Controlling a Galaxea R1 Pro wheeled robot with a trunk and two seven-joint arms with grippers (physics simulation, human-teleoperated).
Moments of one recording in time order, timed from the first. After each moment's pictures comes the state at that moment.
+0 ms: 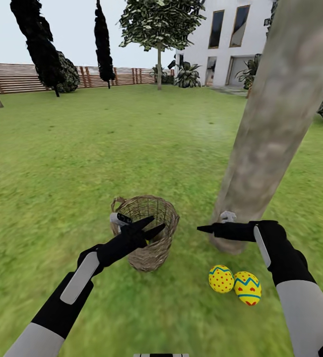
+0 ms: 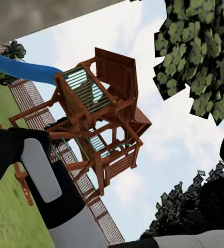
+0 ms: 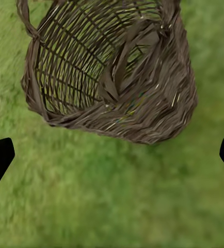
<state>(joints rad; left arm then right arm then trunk) -0.53 0.05 -0.28 -1.27 1.23 0.78 -0.87 -0.76 -0.14 -0.10 -1.08 -0.01 0.95 0.86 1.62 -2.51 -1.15</state>
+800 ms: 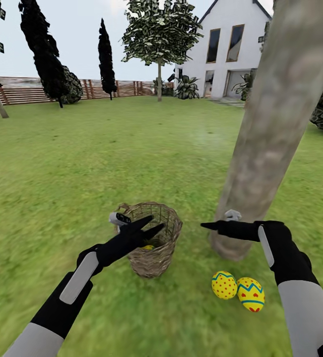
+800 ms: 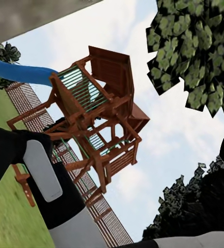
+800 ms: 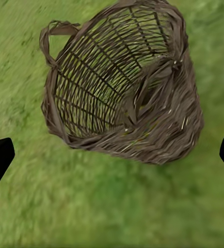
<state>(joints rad) -0.53 0.06 -0.28 -1.27 1.24 0.77 -0.87 -0.76 -0.14 -0.18 -1.07 0.00 0.94 0.86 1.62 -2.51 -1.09</state>
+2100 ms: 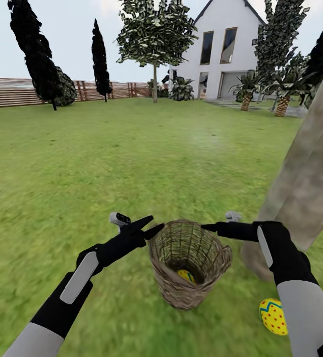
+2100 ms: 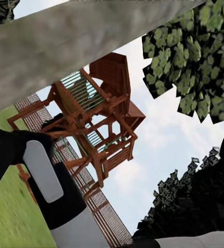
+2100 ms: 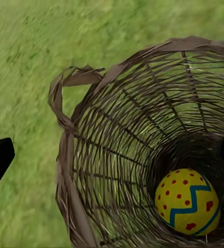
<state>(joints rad) -0.53 0.06 -0.28 -1.27 1.23 0.77 -0.87 -0.76 -0.14 -0.17 -1.07 0.01 0.94 0.83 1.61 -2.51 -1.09</state>
